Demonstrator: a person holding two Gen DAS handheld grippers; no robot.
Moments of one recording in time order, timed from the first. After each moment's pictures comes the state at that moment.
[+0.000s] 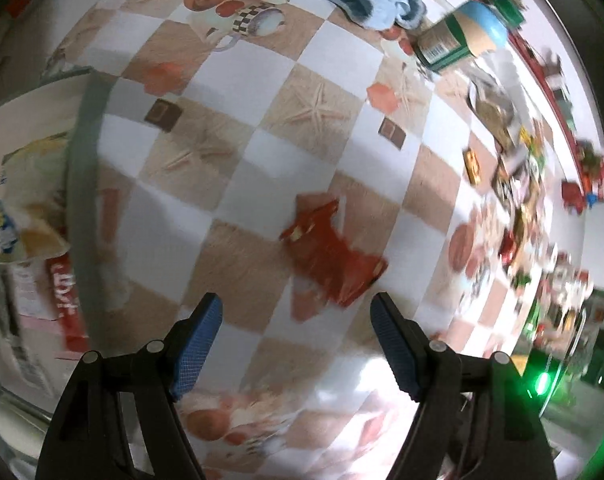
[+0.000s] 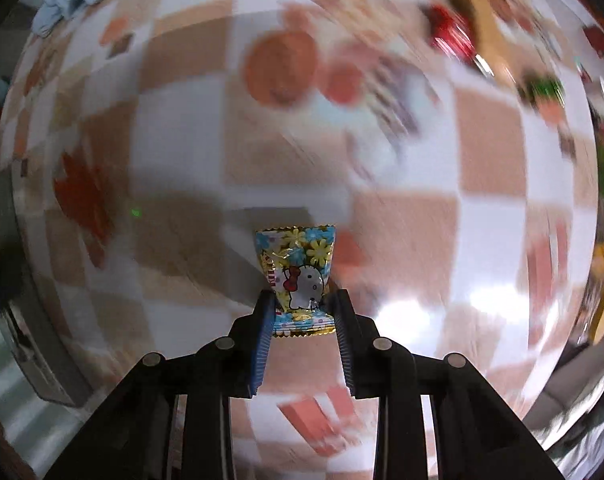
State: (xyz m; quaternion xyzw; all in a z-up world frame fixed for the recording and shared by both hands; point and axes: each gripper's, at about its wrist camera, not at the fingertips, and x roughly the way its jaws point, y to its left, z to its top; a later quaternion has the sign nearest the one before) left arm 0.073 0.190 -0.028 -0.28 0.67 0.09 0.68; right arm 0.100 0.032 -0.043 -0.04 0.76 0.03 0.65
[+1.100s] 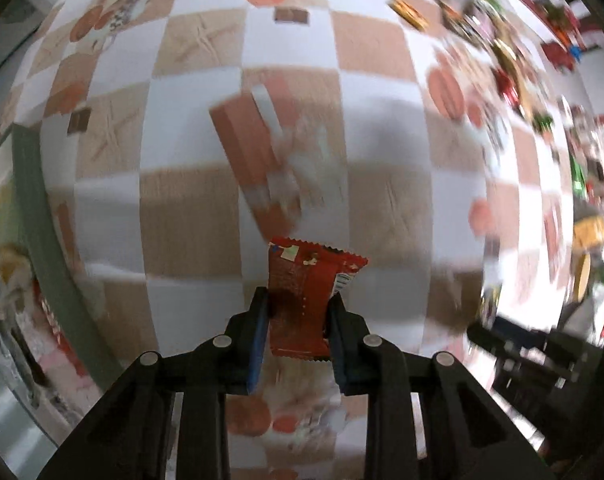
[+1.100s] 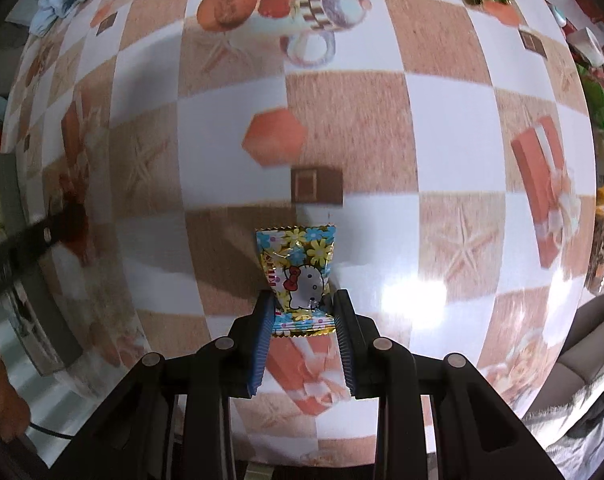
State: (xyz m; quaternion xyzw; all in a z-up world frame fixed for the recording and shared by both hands) left arm 0.016 0.114 -0.050 -0.06 0.73 -0.03 0.68; right arm 0.040 -0.022 -0.040 0.00 0.77 0.03 0.63
